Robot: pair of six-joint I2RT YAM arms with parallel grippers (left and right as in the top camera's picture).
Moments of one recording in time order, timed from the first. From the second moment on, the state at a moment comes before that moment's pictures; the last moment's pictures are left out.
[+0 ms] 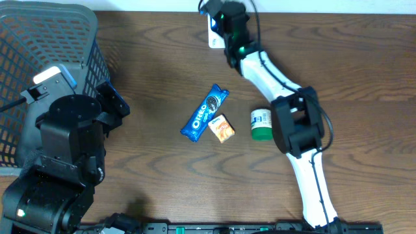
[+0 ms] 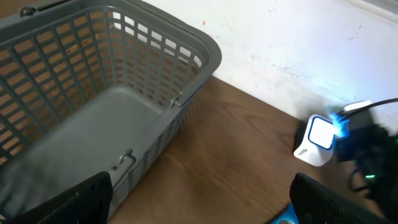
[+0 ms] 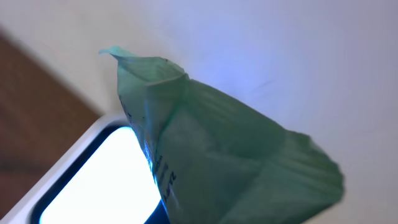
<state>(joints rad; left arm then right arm) -0.34 0.96 1.47 -1.07 -0.56 -0.59 0.43 2.52 2.05 0.15 0.31 -0.66</state>
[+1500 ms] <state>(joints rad) -0.34 0.96 1.47 -1.07 -0.56 -0.59 -0.39 2.07 1.79 -0.81 0.47 -0.30</state>
